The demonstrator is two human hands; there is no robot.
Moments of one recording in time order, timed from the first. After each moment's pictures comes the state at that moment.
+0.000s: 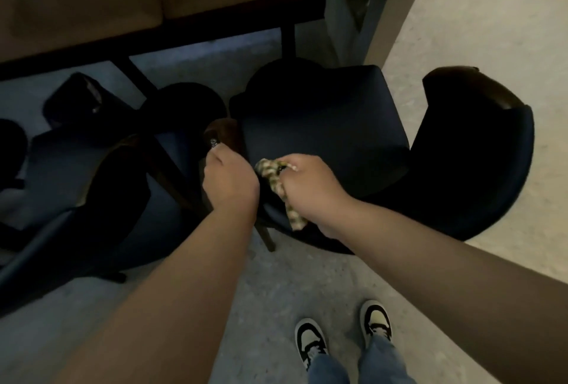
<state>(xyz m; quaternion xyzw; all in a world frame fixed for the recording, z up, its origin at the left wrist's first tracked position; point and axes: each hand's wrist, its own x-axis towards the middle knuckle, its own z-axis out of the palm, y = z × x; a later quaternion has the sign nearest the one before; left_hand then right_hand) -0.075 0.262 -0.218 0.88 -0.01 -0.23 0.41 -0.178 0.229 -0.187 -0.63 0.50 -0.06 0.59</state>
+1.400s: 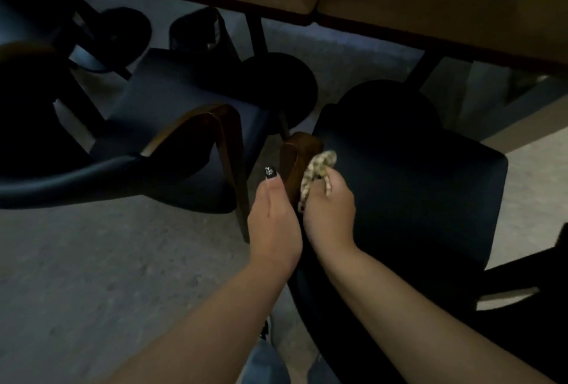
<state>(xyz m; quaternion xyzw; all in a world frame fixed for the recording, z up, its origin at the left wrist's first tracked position) -0.080 0.265 -0.225 0.79 0.10 -0.20 0.57 -0.096 0.202 -0.257 -0.67 0.46 -0.09 0.58</state>
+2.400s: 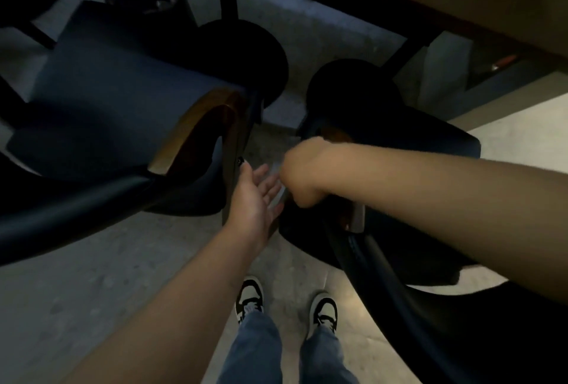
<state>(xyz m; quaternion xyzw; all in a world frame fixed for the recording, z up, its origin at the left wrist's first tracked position) 0.036 0.320 -0.310 0.51 0.26 -0.47 0.67 0.046 0.212 -0.247 -0.86 -0.10 0.49 -0.13</state>
